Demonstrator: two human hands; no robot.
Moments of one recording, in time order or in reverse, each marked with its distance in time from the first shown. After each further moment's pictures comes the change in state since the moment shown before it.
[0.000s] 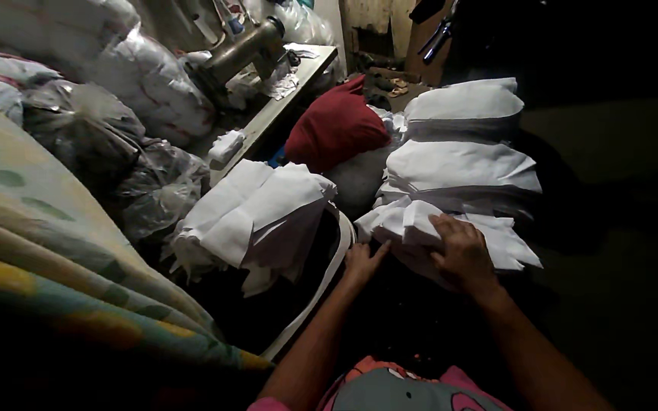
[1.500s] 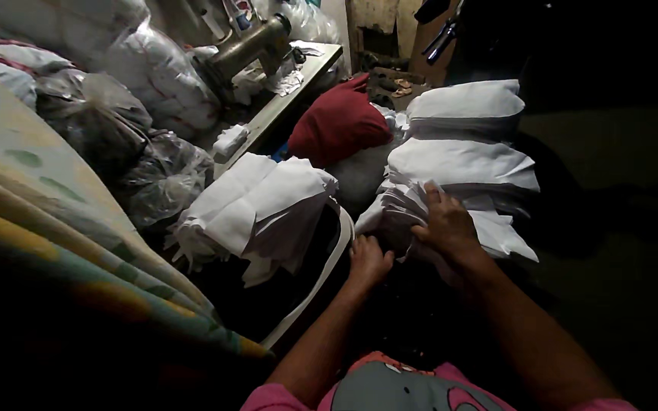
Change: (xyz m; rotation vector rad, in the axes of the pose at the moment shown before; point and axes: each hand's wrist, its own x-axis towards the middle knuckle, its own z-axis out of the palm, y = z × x) left_hand -0.018 0.040 0.004 0.195 0.037 -0.057; right_hand 0.049 -0.029 -0.018 -0.045 -0.156 0.128
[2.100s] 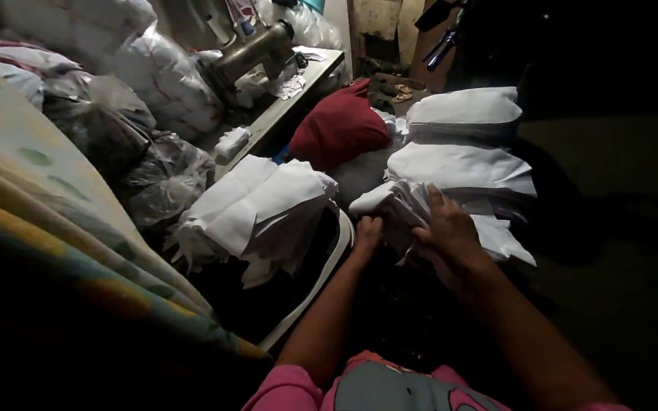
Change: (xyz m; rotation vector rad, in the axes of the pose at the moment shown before) left_hand 0.045 0.017 -0.011 -0.735 0.173 -0.007; right_hand 0.000 0.005 -0.006 0.036 -0.013 0.000
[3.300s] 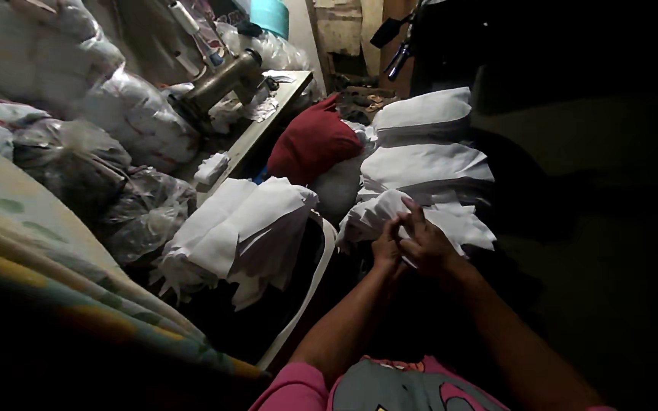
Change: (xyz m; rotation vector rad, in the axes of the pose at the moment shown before) left_hand -0.044 0.003 0.084 -0.802 -0.040 -0.139; right_hand -0.050 0.024 0.012 0.488 0.044 -0.165
